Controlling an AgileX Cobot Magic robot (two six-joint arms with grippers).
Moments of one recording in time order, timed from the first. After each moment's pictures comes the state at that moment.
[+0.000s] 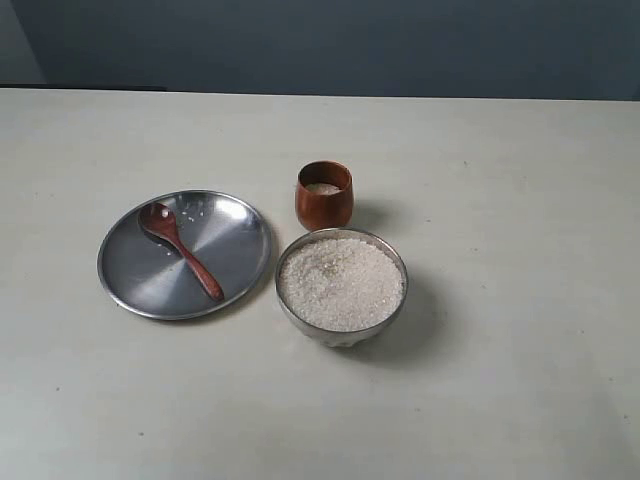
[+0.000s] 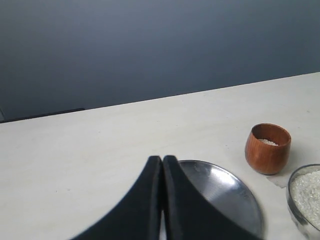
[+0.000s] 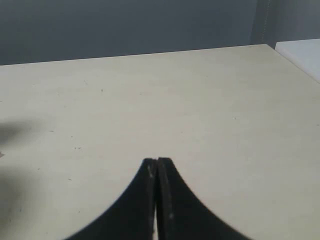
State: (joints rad) left arm -0.04 0.47 -0.41 -0.31 0.26 0.31; right arm -0.11 0.01 0.00 0.06 0.38 0.01
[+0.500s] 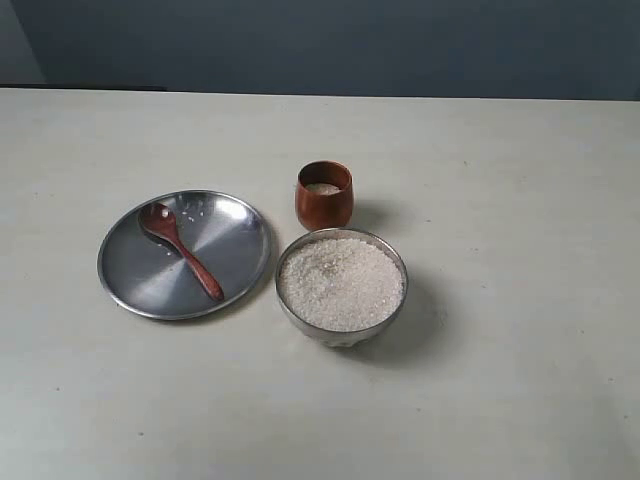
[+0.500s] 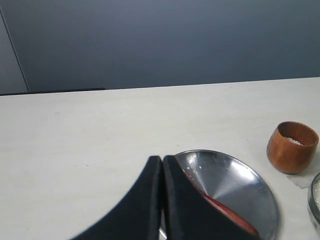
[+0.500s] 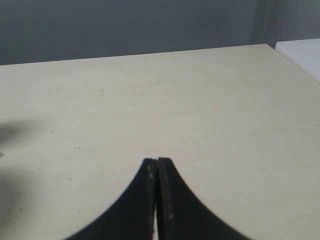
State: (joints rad) left arm -0.04 0.47 -0.41 0.02 0.30 -0.07; right arm -0.11 0.01 0.00 0.06 0.38 0.01
